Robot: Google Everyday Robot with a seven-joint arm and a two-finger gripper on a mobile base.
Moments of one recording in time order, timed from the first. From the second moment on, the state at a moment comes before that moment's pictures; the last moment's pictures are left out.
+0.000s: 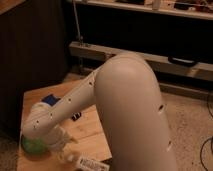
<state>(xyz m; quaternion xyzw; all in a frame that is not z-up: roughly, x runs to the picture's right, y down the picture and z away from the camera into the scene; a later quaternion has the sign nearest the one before) -0.188 0.292 0.683 -0.35 0.19 0.20 0.89</state>
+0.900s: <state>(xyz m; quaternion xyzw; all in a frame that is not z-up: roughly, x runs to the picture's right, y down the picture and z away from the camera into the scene) -0.190 0.320 0.701 -0.37 0.22 0.18 0.88</state>
